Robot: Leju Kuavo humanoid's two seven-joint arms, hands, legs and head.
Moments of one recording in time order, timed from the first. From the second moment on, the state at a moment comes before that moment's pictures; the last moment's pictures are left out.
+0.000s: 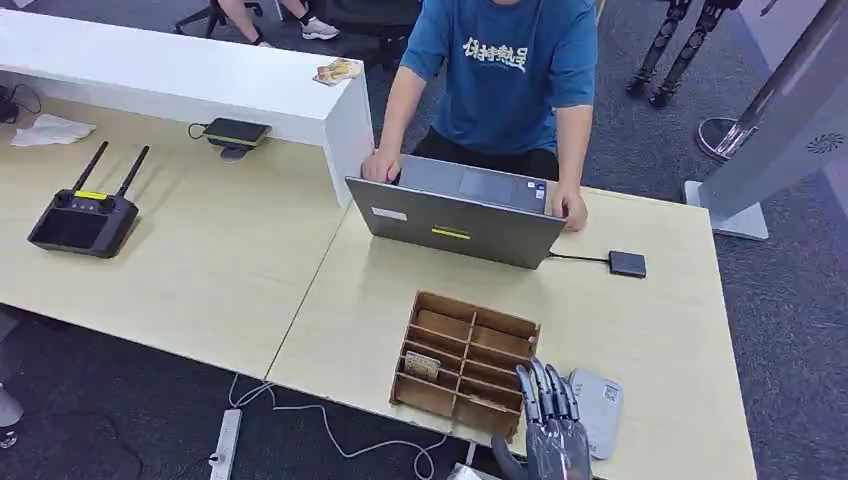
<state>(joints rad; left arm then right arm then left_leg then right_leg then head) 0.09 -0.34 1.57 -0.65 -1.23 -0.59 -0.02 0.20 0.12 0.42 -1.39 1.30 -0.70 -0.06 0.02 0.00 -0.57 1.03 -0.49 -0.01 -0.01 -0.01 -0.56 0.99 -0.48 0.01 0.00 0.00</state>
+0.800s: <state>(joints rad) 0.09 -0.34 1.57 -0.67 -1.20 -0.58 -0.01 0.15 -0.04 0.65 -1.42 1.31 -0.70 0.19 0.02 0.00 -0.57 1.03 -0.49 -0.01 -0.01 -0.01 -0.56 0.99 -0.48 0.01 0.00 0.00</state>
